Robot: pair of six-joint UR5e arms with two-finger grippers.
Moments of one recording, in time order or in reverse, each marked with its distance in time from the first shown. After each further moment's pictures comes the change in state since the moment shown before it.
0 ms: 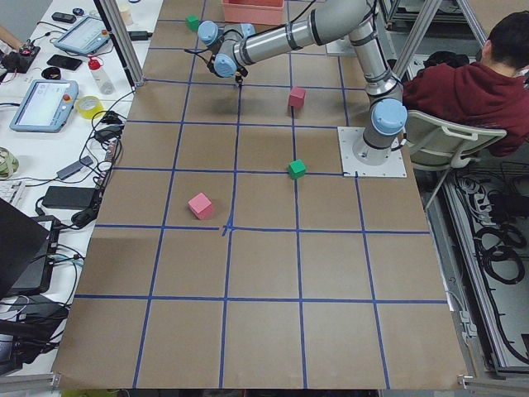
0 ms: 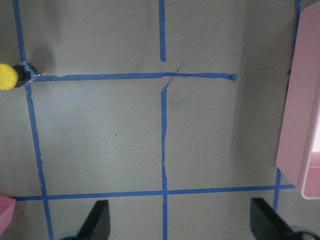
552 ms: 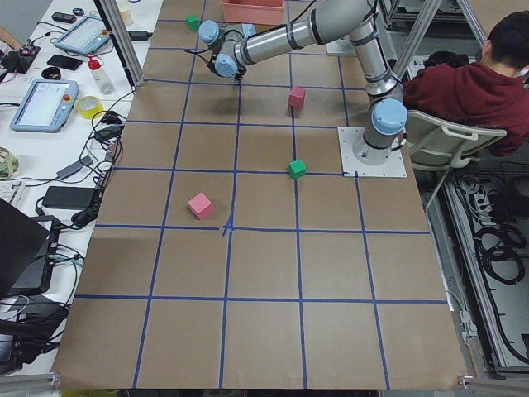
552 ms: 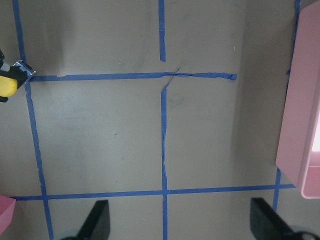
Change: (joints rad) left arm -0.045 -0.055 -0.015 0.011 -0.045 -0.058; right arm -0.001 -0.001 0.000 0.001 0.000 0.000
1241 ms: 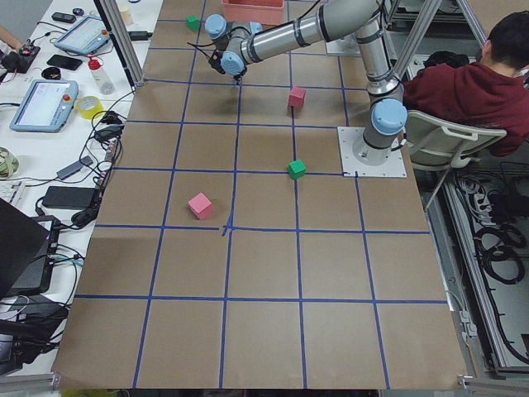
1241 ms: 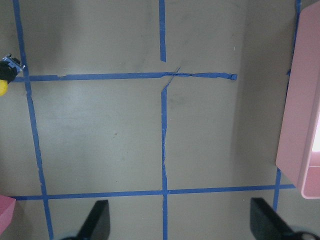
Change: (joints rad) left arm -0.008 0.041 -0.063 0.126 0.054 -0.023; right arm 0.001 0.000 0.000 0.000 0.000 0.000
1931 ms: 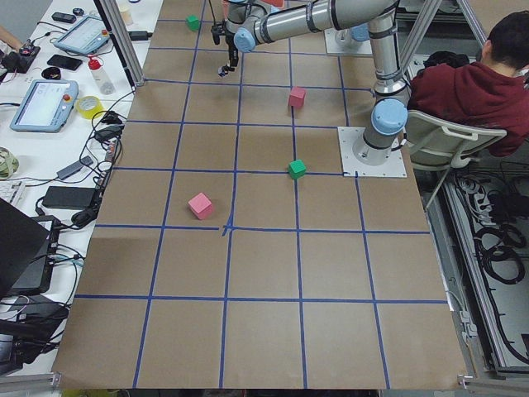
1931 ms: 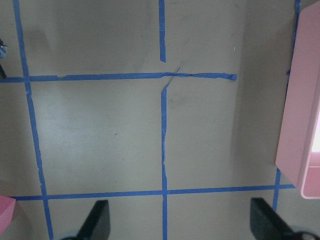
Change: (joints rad) left arm -0.119 0.078 -0.013 0.084 0.267 0.139; right arm 0.000 0.000 0.000 0.000 0.000 0.000
